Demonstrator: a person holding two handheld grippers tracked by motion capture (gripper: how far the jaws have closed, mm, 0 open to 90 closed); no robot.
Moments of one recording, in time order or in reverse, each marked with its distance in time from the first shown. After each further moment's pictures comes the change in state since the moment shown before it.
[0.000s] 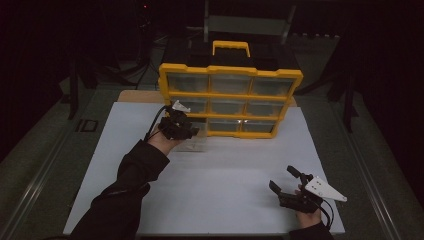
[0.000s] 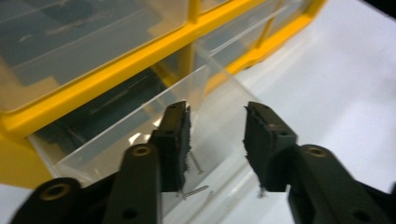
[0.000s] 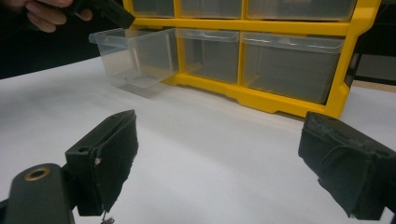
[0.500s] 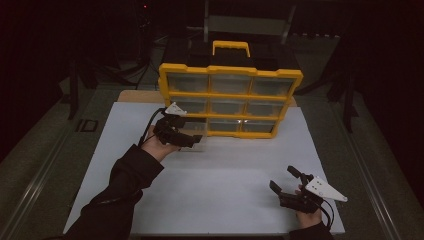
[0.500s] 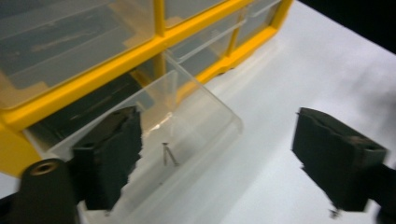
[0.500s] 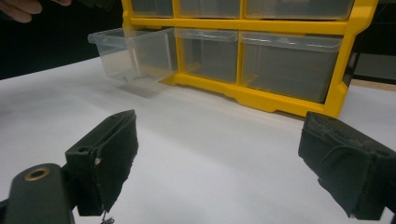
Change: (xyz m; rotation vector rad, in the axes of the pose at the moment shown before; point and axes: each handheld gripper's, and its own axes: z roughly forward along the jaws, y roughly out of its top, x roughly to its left) left arm -0.016 -0.007 -0.028 -0.058 -0.050 0.019; right arm -0.001 0.000 -0.001 0.002 -0.002 0.004
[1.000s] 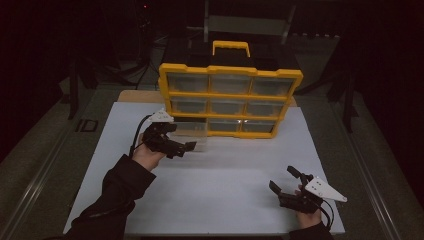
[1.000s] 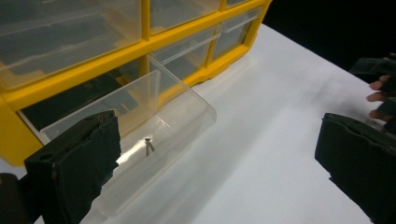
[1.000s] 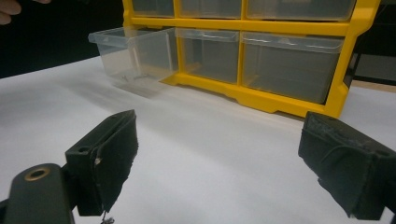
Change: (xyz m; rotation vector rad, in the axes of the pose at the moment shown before) left arm 0.000 -0.027 -0.029 -0.121 -0.078 -0.030; right arm 0.002 0.001 0.000 0.000 -0.002 -0.008
